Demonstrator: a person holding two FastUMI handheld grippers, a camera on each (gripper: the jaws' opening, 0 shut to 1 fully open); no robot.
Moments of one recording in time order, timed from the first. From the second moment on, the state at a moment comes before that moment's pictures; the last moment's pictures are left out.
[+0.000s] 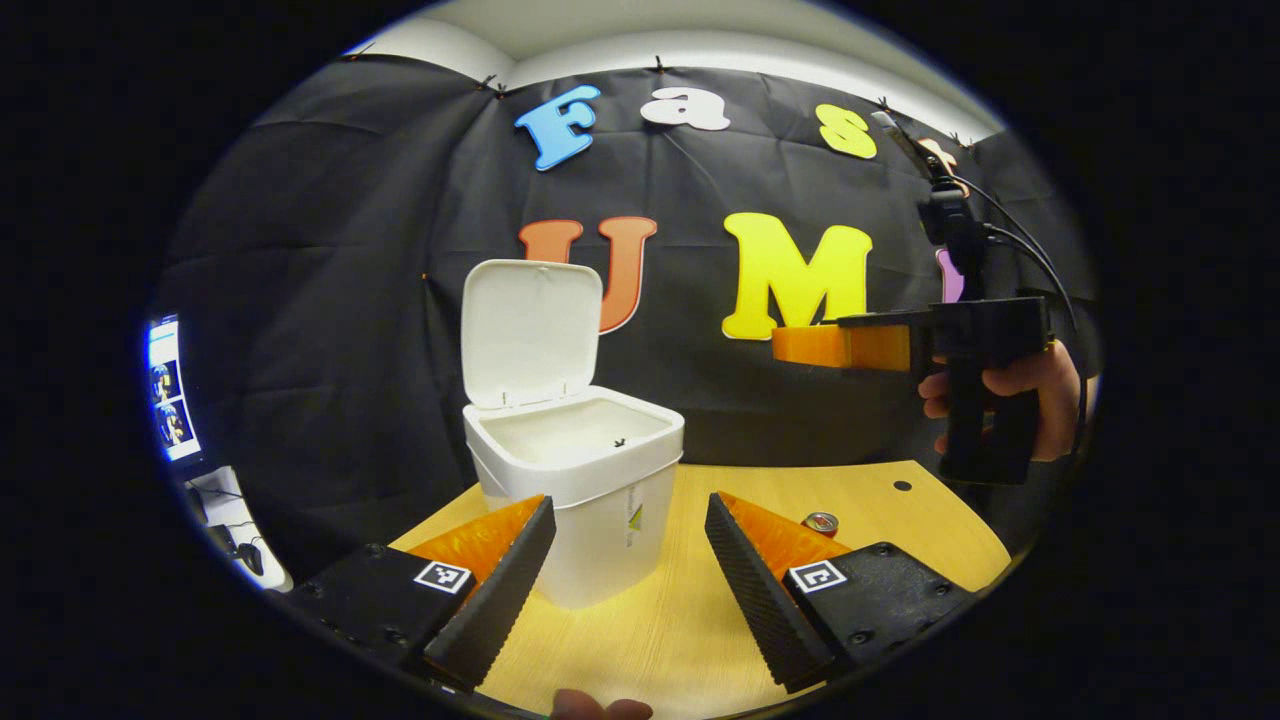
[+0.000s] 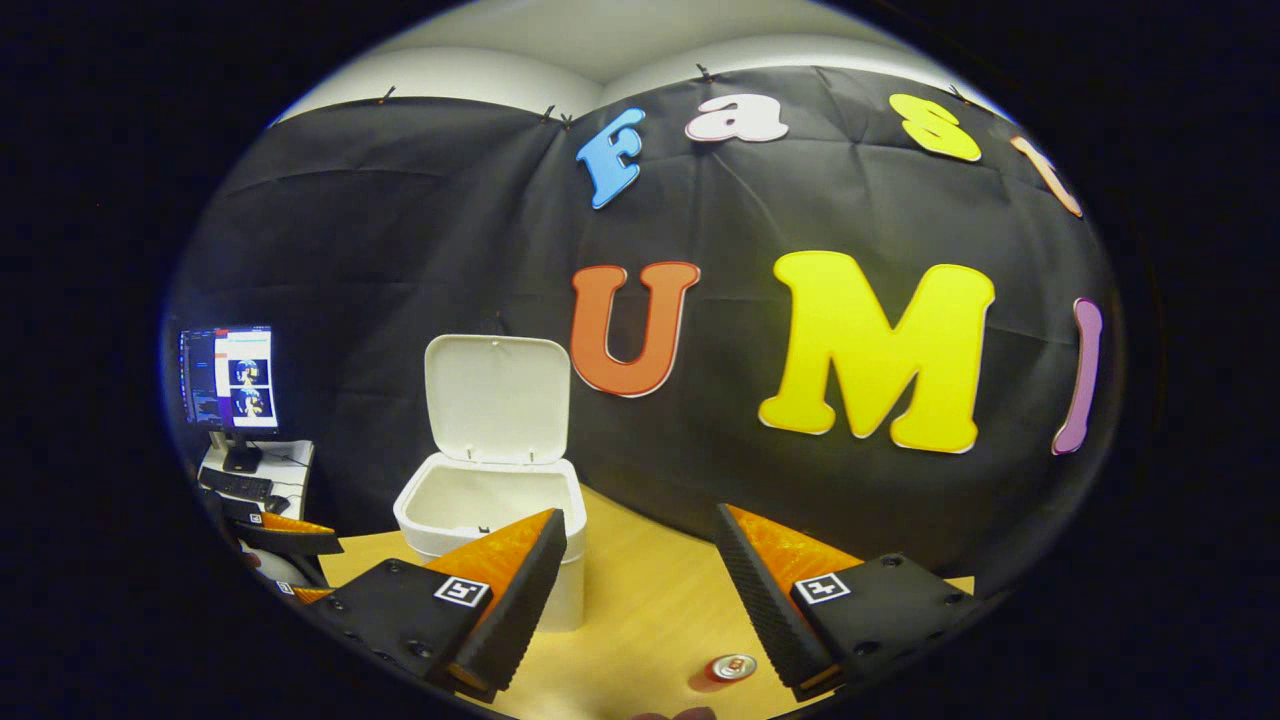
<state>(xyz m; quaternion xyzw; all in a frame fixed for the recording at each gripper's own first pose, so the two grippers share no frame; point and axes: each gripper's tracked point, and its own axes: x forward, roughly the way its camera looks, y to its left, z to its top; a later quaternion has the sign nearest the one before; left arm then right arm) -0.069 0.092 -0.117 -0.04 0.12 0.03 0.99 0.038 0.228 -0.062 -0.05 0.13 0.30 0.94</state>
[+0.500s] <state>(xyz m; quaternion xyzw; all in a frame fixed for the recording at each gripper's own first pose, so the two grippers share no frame) -0.022 -0.024 -0.176 -0.03 0.14 -0.09 0.99 0.017 0.030 -0.098 -0.09 0.16 0.14 0.97</state>
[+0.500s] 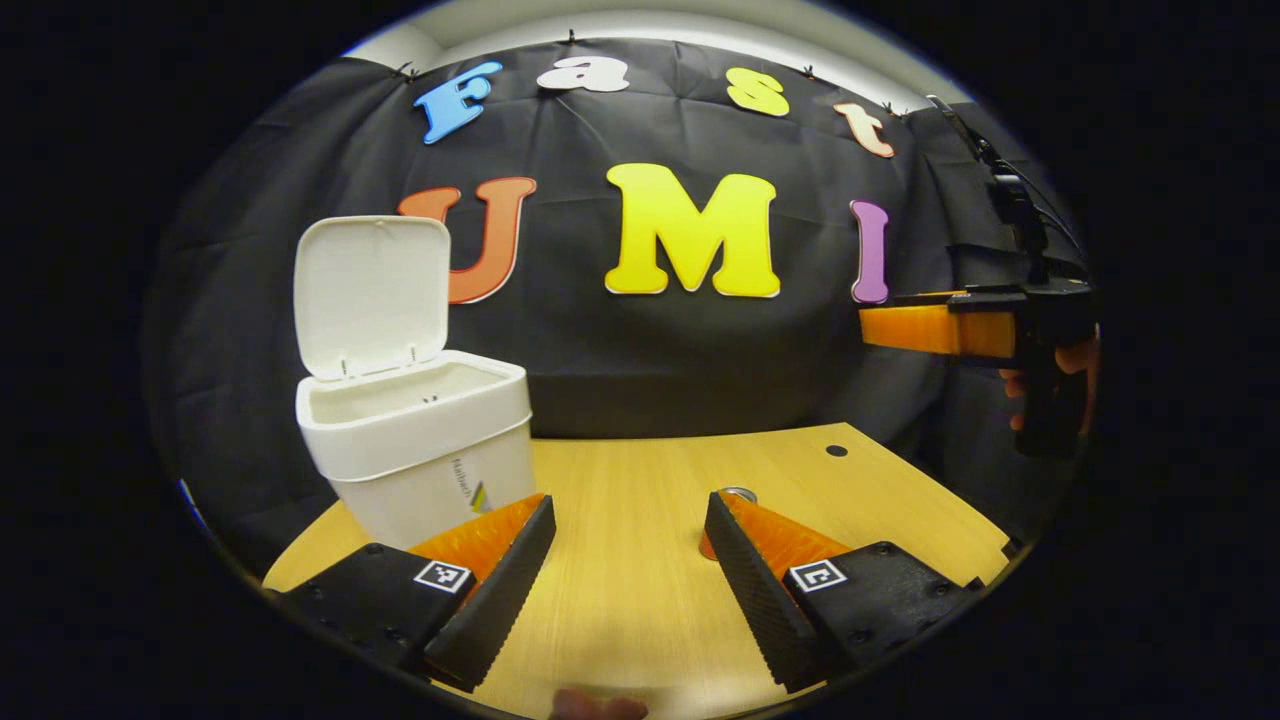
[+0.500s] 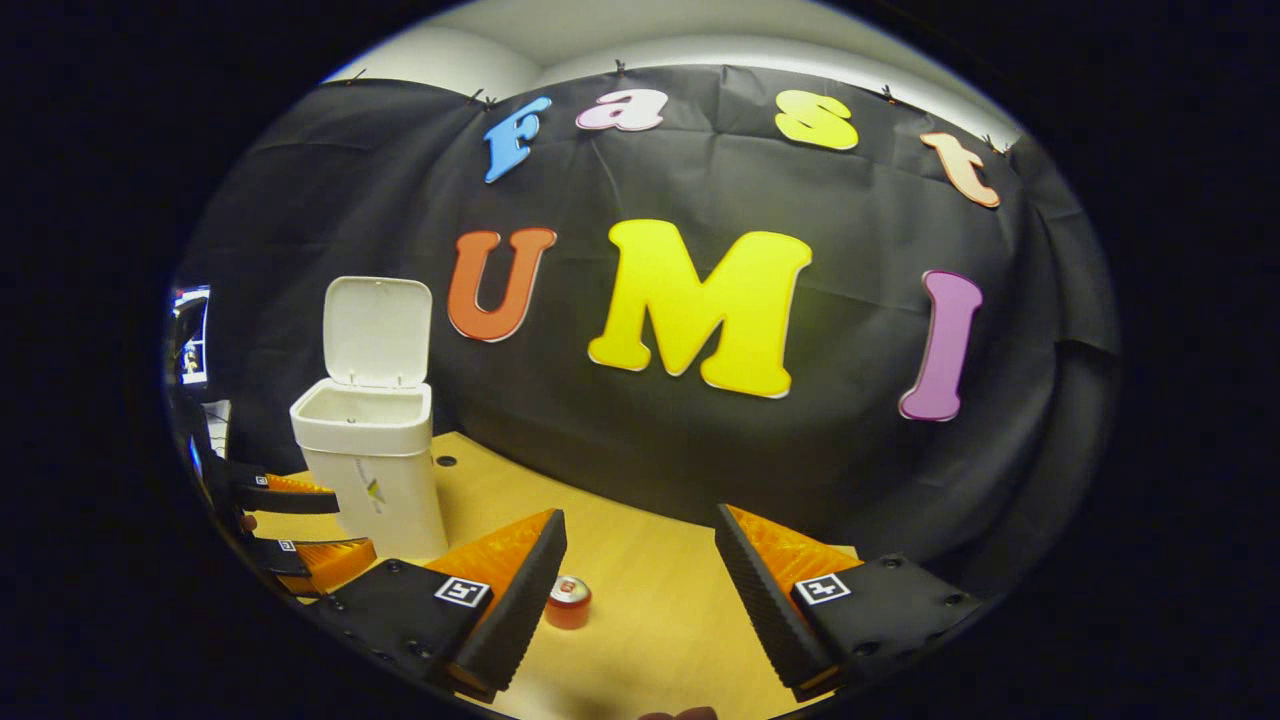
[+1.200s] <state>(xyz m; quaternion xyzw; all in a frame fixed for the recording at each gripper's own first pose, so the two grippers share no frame) 0.046 -0.129 -0.308 0.00 0.24 -0.16 0.96 -0.028 -0.095 -0.142 -0.11 0.23 0.04 0.97</state>
